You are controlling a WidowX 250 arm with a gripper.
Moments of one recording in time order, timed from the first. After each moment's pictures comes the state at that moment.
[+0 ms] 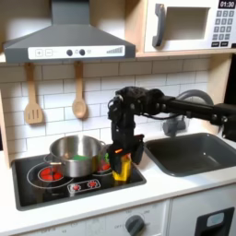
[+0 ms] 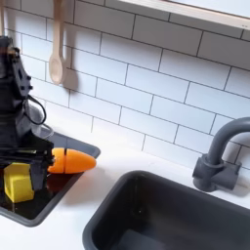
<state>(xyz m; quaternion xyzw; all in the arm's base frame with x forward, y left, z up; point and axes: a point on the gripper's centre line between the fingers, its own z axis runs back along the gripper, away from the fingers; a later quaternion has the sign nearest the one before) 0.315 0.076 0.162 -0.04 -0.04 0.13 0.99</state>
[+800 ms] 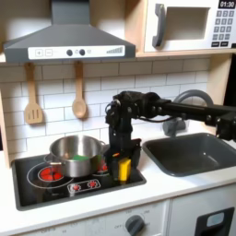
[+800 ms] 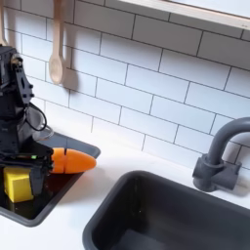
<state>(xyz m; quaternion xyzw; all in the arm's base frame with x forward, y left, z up) 0.319 0.082 0.151 -0.03 -0.03 0.13 0.99</state>
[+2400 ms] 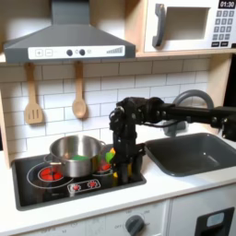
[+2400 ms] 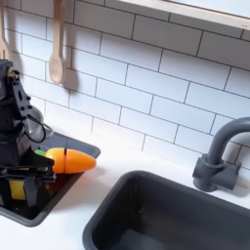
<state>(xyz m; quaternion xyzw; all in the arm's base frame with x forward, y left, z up) 0.308 0.071 0.142 -0.06 -0.03 0.15 0.99</state>
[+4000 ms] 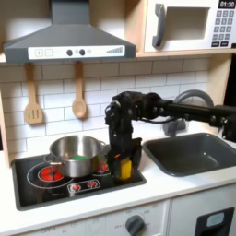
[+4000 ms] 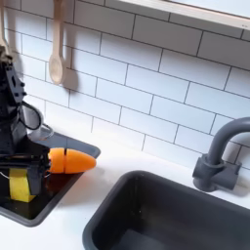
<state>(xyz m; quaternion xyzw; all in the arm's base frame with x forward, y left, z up) 0.312 0.081 0.156 -0.06 -0.04 0.15 0.99</state>
